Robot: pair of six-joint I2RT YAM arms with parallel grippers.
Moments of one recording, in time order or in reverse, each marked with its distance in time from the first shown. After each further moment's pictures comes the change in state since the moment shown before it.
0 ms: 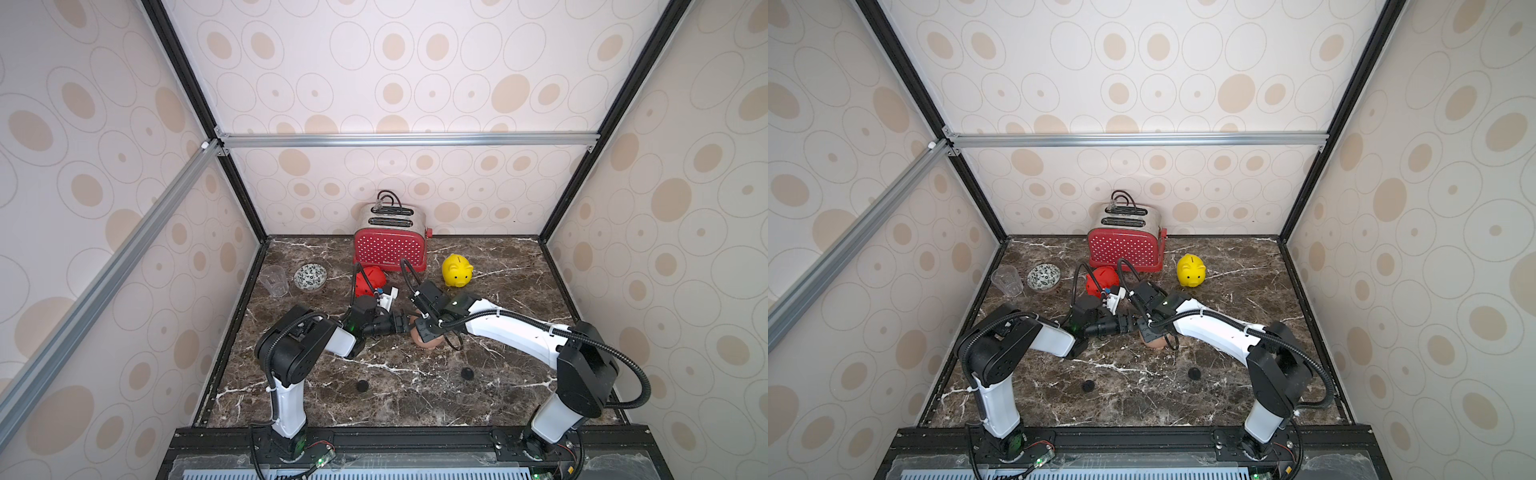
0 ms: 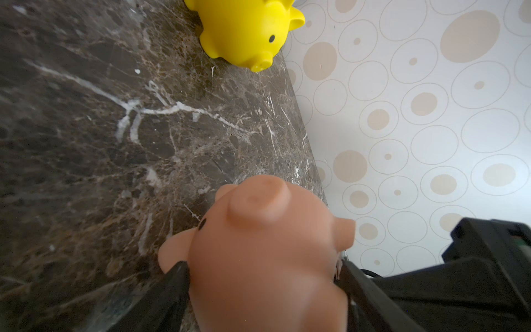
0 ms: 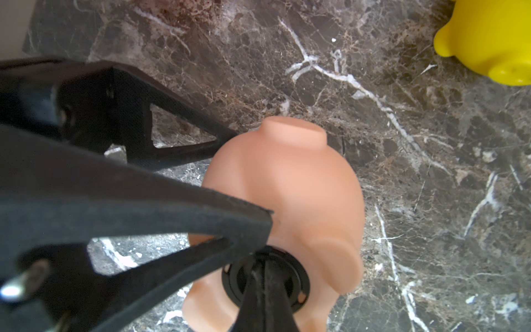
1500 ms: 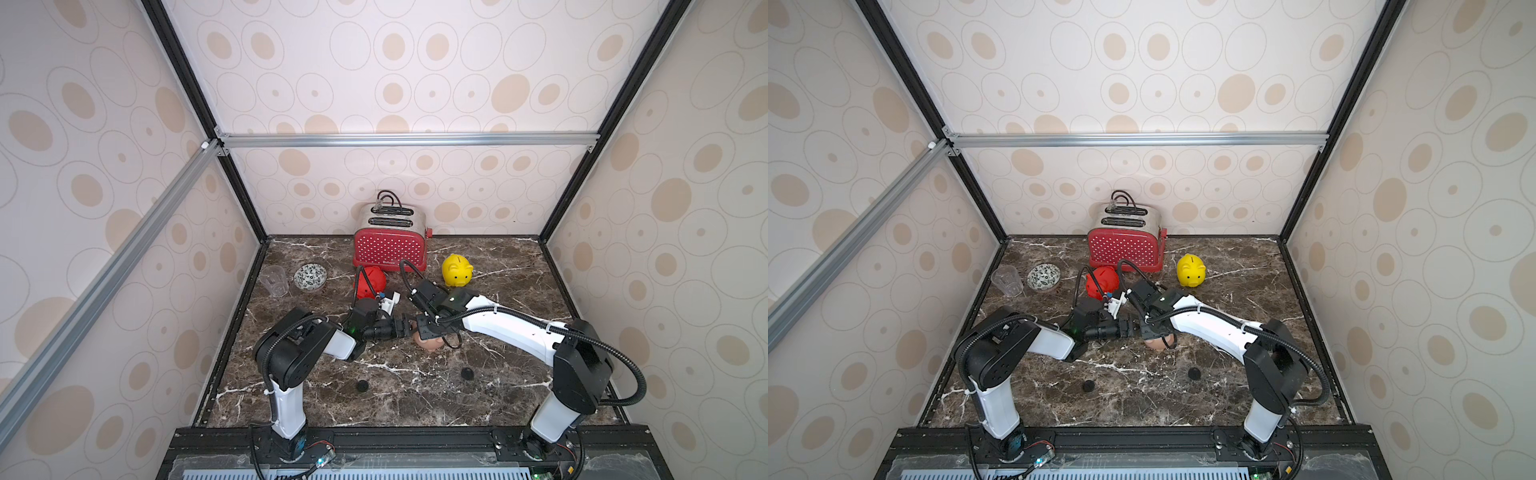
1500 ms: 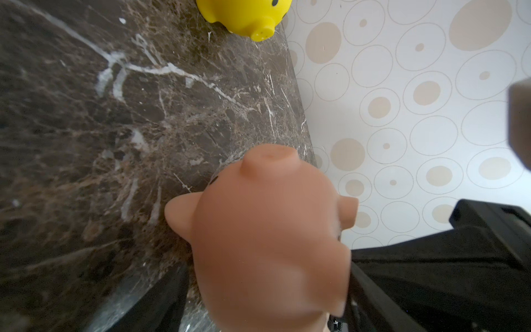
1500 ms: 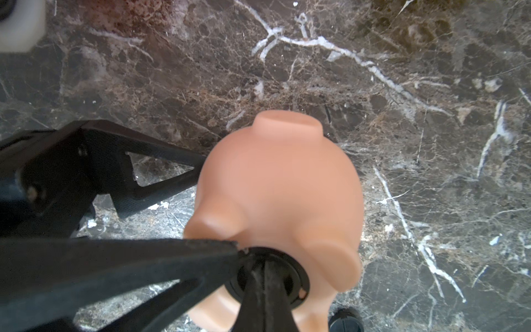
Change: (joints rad) left arm -0.016 -0.029 -0.024 -0.043 0.025 -0.019; right arm 0.001 0.028 0.060 -0.105 0.007 0.227
